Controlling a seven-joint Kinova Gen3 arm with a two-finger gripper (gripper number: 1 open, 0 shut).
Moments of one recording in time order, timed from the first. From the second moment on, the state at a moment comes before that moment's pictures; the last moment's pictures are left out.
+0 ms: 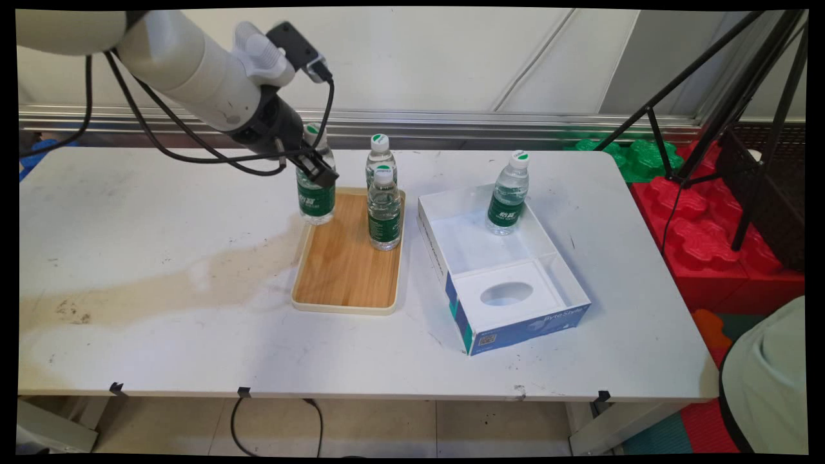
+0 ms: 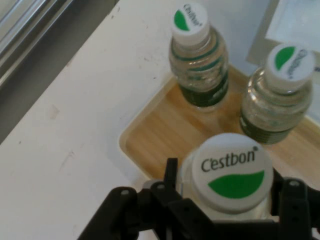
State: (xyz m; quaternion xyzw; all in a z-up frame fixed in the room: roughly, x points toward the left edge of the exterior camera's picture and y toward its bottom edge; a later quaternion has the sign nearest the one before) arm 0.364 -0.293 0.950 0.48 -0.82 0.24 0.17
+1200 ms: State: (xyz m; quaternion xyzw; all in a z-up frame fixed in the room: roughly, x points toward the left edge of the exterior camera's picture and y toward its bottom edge) arm 0.387 -0.349 0.860 0.46 -0.83 0.23 0.20
